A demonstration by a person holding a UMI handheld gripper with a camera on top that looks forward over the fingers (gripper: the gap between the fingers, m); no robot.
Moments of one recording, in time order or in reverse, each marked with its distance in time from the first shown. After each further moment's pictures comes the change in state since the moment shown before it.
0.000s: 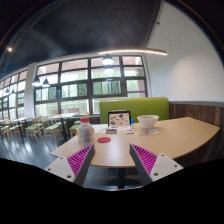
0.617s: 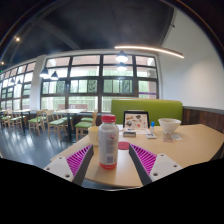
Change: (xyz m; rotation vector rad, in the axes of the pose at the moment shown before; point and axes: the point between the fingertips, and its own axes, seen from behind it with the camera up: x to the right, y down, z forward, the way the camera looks) arm -0.105 0.014 0.120 -0.004 -0.074 -0.091
